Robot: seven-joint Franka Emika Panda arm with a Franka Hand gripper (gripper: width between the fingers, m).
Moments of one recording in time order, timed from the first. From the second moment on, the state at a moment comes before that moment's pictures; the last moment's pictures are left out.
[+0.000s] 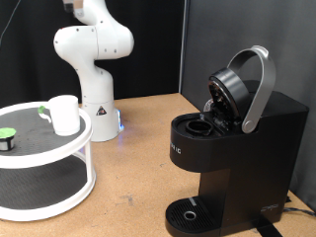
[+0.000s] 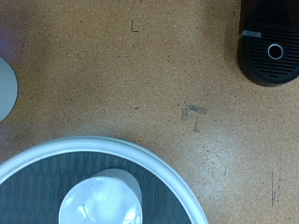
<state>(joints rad) -0.03 -0.78 -0.24 -2.35 -0.07 1.59 -1.06</state>
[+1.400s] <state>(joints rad) -0.04 -0.76 -0.52 -2.35 -0.21 1.64 -1.44</state>
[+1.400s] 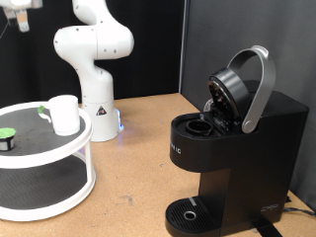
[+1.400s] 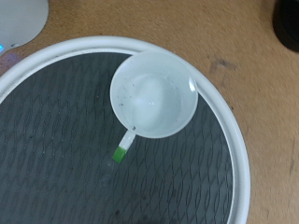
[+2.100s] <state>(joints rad) 0.02 -0.73 -0.64 -2.38 -0.19 1.70 -1.80</state>
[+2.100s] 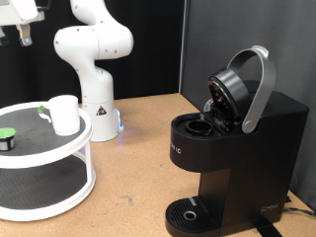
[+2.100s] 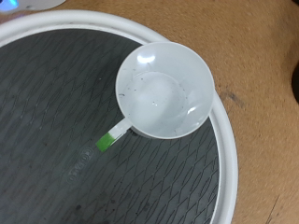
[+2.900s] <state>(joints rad) 0.04 -0.56 -0.69 -2.40 -0.28 1.97 -1.83</state>
